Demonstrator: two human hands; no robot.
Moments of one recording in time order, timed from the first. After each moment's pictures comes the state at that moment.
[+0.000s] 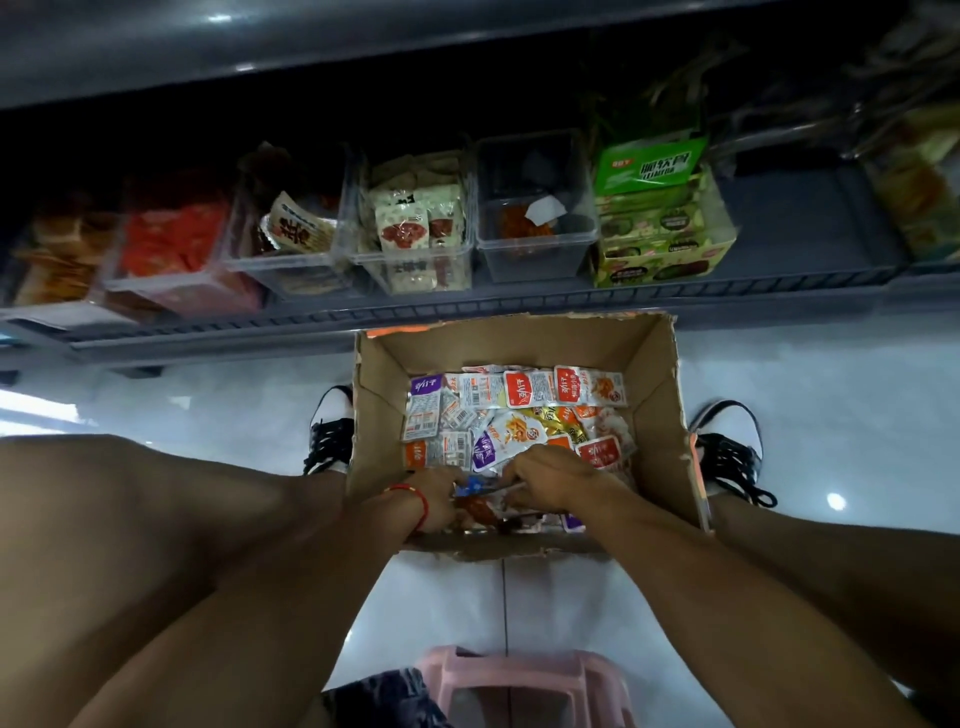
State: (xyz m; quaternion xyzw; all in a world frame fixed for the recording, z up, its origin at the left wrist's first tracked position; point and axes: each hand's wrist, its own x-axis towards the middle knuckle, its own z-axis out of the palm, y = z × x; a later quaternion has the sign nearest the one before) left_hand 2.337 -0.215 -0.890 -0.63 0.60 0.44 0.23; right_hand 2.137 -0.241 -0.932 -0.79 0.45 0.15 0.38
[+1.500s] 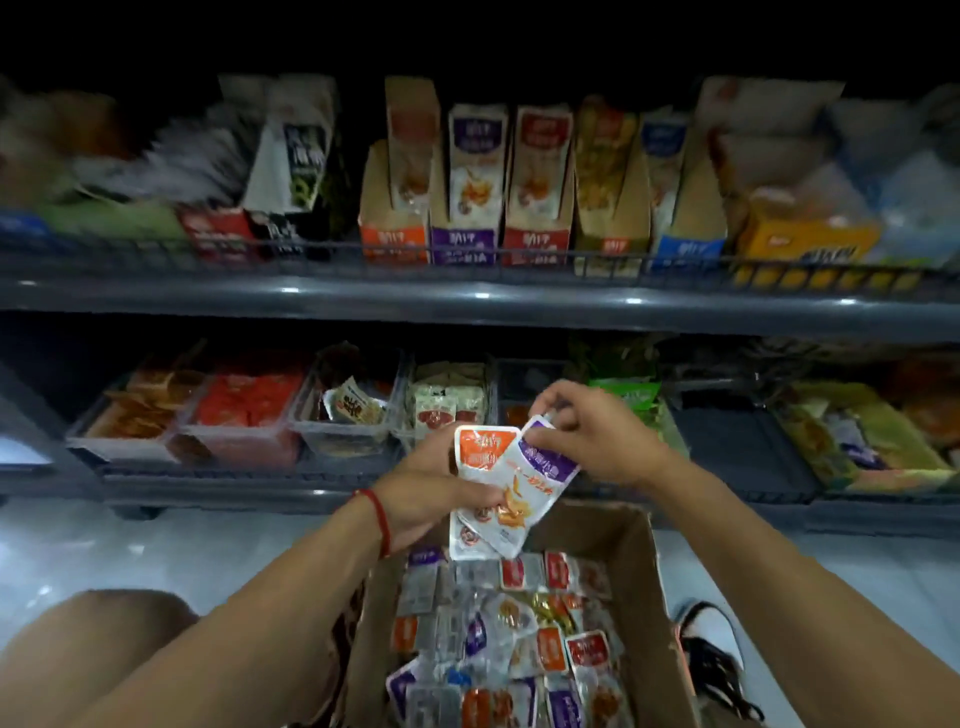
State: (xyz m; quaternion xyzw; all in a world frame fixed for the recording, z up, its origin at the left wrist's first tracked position) left_hand 2.346 -0.296 -0.677 -0.48 0.48 0.65 -0.35; right_hand 2.126 -0.344 -0.635 -0.71 0.52 -0.22 0.42
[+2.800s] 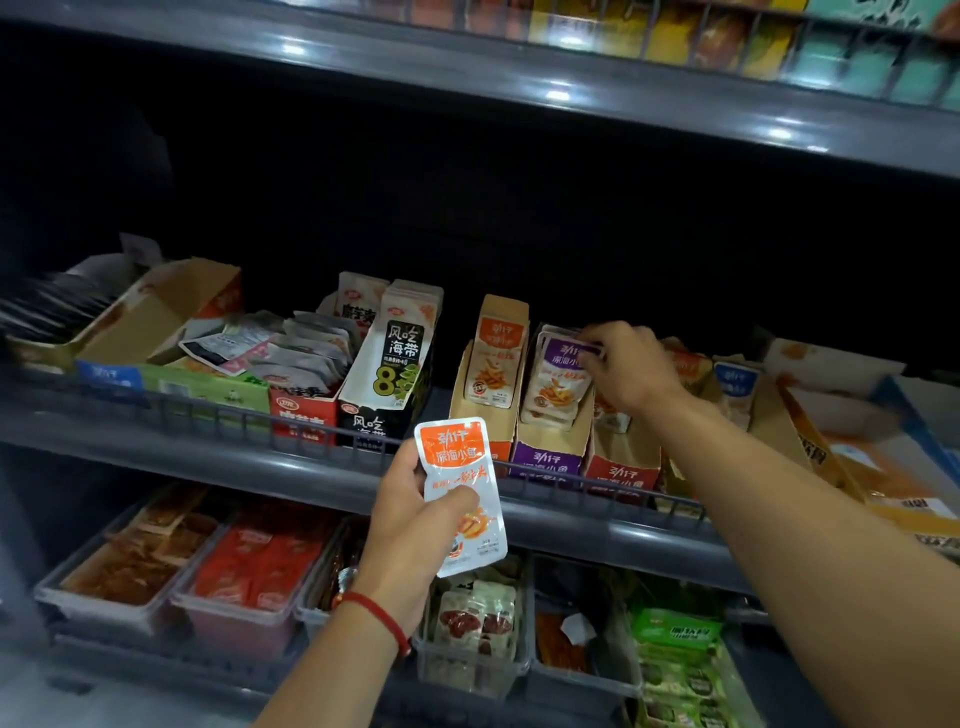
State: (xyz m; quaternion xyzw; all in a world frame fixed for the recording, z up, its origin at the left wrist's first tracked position) left_hand 2.407 -0.371 -0.542 -0.53 0.34 0.47 -0.62; right_hand 2.227 -0.539 -0.453 -0.78 0.57 -0.27 -0.04
